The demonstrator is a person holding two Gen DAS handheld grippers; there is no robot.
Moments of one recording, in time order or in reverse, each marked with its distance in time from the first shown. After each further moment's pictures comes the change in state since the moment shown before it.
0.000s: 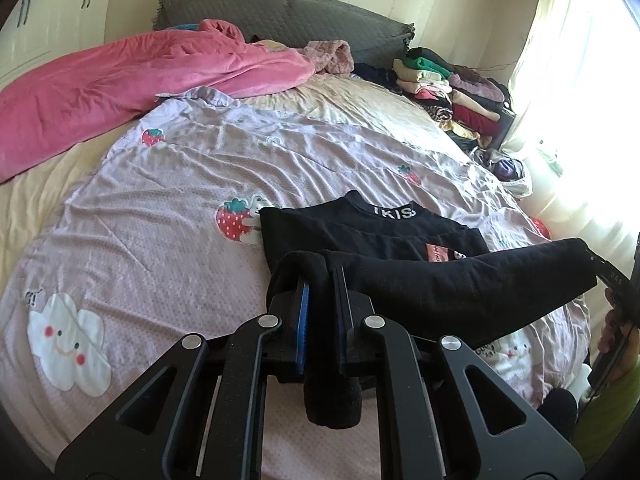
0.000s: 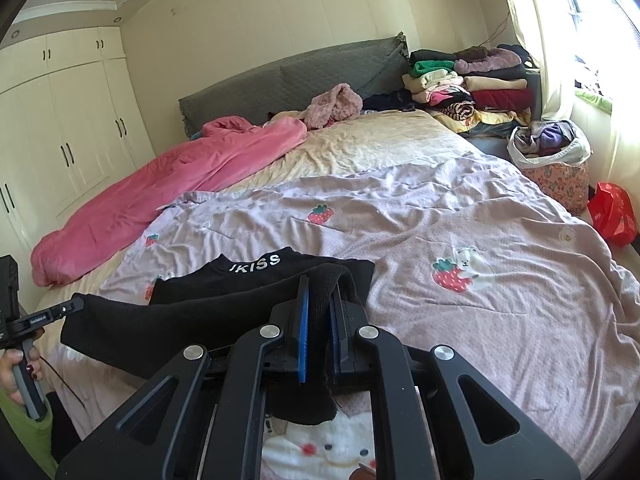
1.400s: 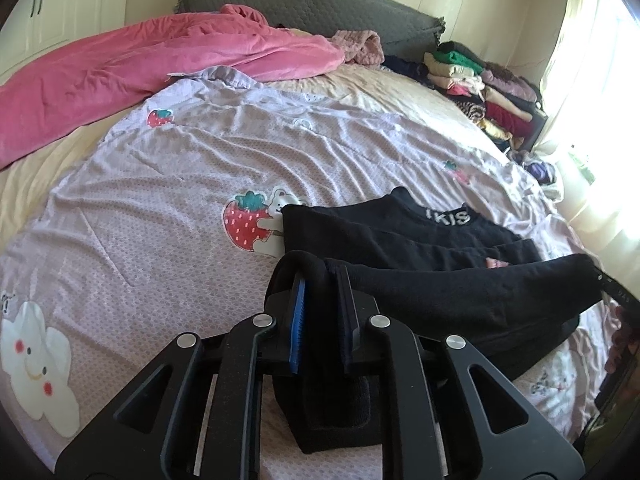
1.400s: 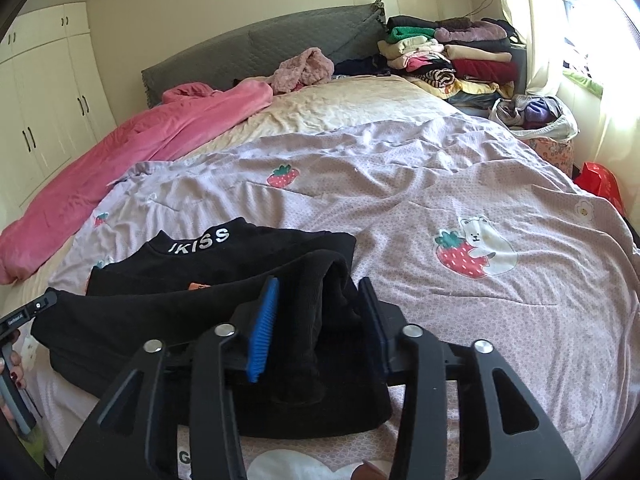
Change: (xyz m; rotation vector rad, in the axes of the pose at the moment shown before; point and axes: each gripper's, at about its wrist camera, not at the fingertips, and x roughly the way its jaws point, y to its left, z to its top) left arm 0.074 0.022 0.005 -0.041 0.006 0.079; right arm 0.094 -0.018 -0.016 0.016 0.095 -0.128
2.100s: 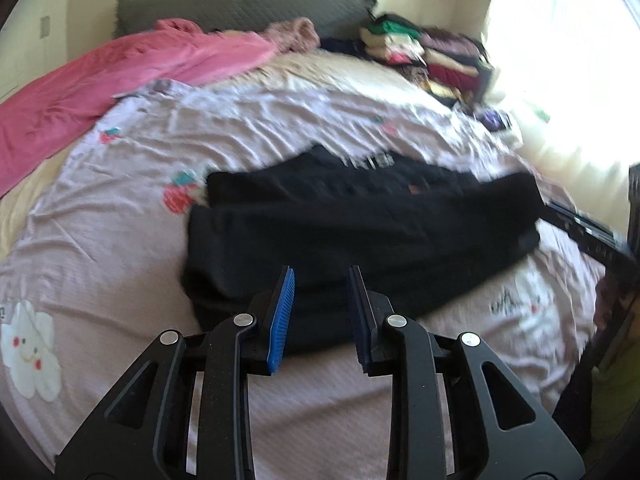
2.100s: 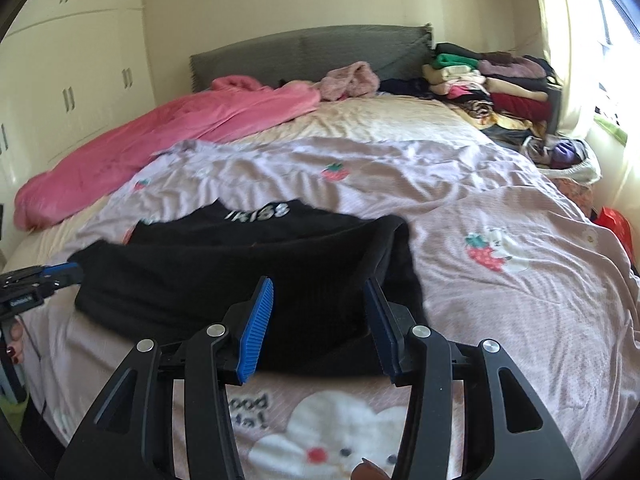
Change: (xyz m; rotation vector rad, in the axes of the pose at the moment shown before) left arm -0.028 -0.062 -0.057 0.222 0.061 -0.102; right arm -0.042 0.051 -0.043 -0.189 -0.007 0.098
